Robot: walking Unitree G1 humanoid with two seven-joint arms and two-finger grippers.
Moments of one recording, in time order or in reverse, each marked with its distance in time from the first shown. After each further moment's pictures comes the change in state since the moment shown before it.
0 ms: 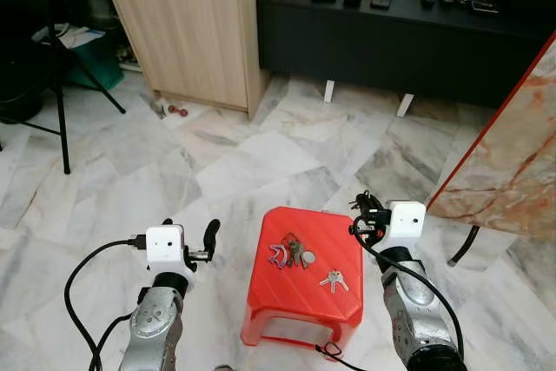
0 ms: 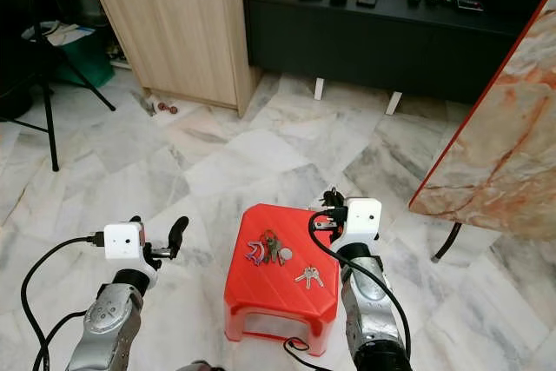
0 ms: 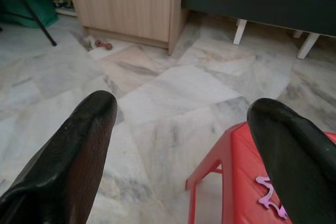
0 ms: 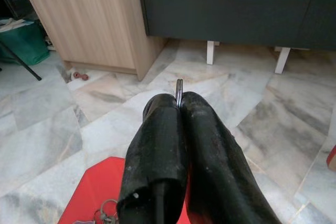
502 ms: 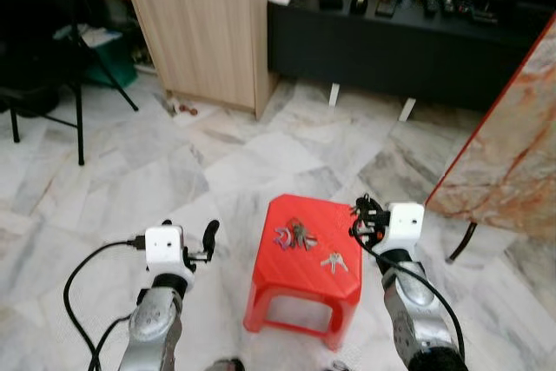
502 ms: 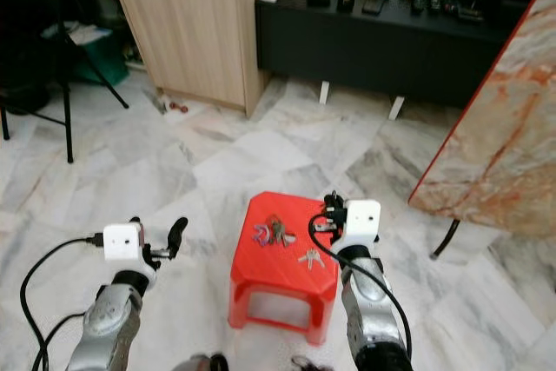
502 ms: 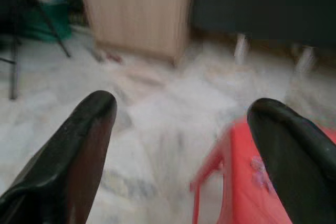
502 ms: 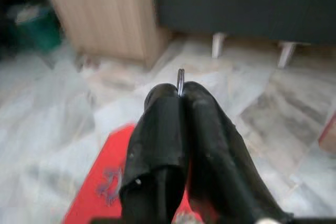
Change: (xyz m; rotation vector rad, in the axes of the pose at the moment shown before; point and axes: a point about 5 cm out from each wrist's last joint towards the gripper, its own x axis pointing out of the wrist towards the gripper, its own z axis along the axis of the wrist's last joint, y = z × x) left arm 0.008 -0.005 0.012 0.001 -0.044 -0.018; right arm -0.007 -0.008 -0.008 0.005 0.046 -0.039
